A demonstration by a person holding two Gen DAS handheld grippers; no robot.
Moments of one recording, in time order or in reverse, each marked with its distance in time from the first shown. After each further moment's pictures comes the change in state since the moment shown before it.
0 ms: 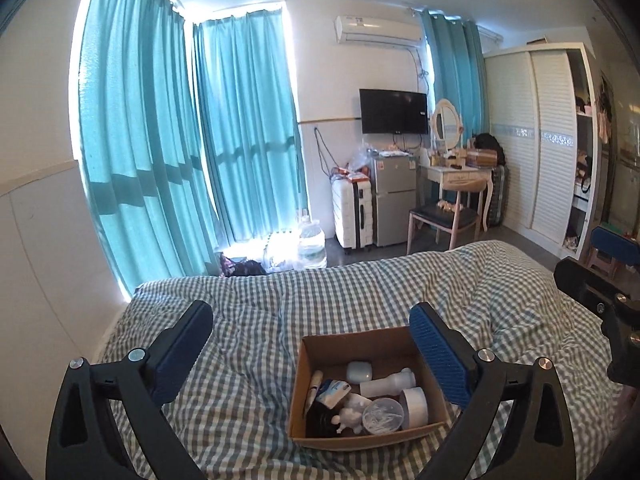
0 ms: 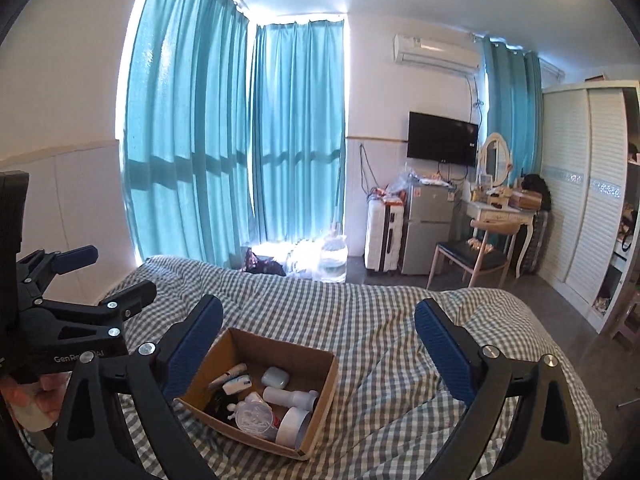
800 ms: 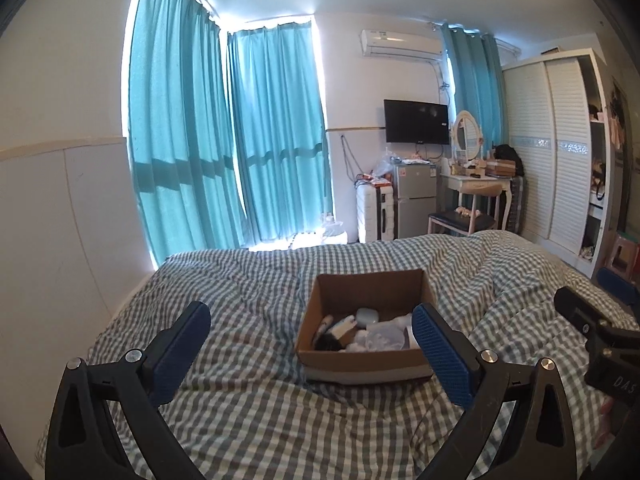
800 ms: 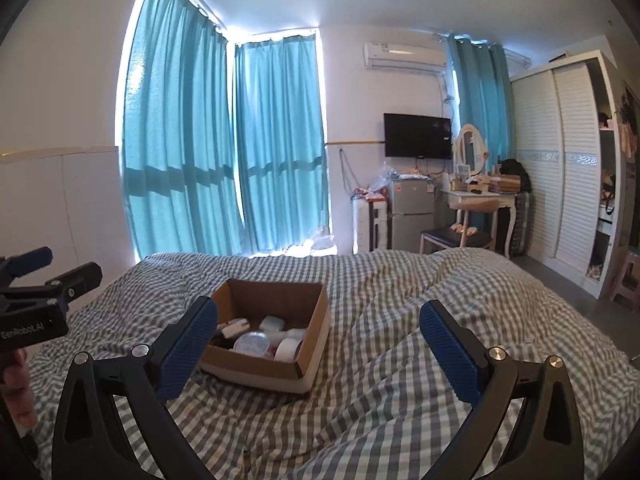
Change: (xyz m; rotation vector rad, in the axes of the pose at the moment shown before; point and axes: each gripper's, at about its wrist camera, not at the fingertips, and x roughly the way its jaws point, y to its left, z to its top) left arm -0.078 -0.019 -0.124 -0.042 -0.055 0.108; right arm -0.061 -0.016 -0.139 0.088 -0.041 -0.022
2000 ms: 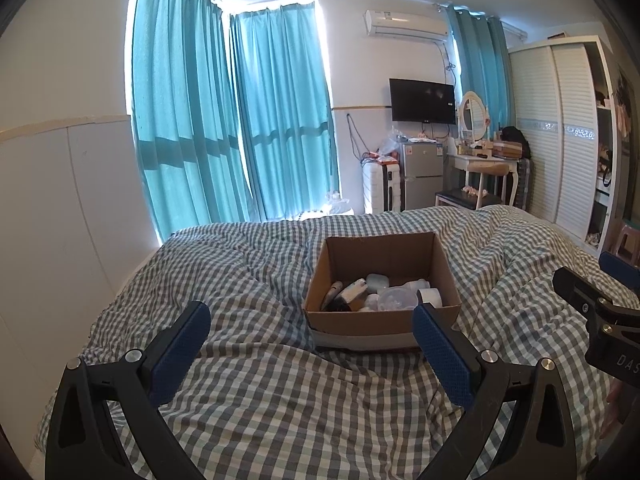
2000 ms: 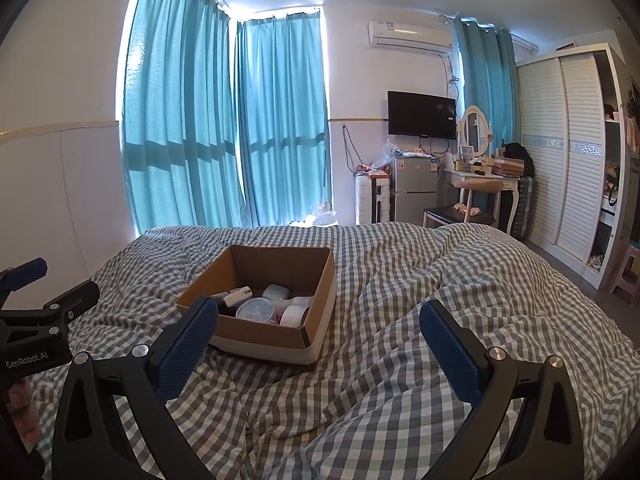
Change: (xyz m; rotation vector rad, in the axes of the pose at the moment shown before) left arm 0.012 0.012 -0.034 0.007 0.070 0.007; right arm 0.020 0.016 -0.027 -0.012 0.073 -0.017
